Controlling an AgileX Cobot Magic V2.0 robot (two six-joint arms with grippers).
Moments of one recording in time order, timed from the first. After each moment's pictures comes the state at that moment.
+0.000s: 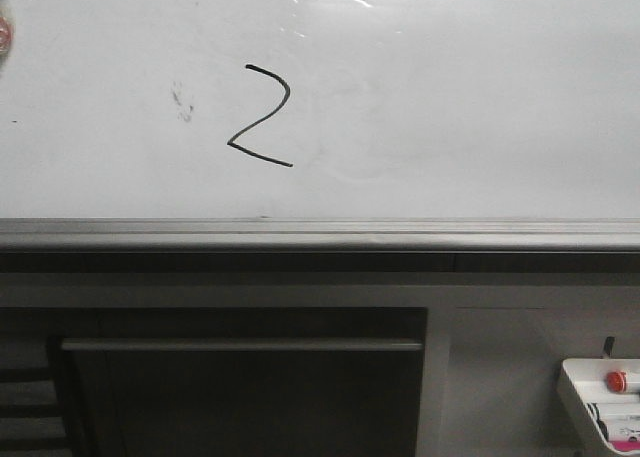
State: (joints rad) left arm -0.05 0.00 0.00 -0.03 0.11 -0.01; right arm 0.32 0.36 -0.53 0.04 0.58 0.08
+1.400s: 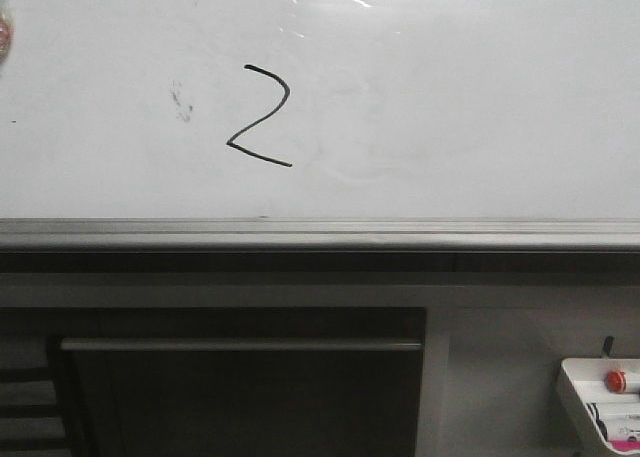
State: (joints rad) left arm -0.05 0.00 0.00 -0.01 0.11 -0.05; right arm 0.01 0.01 0.01 0.02 0.01 0.08
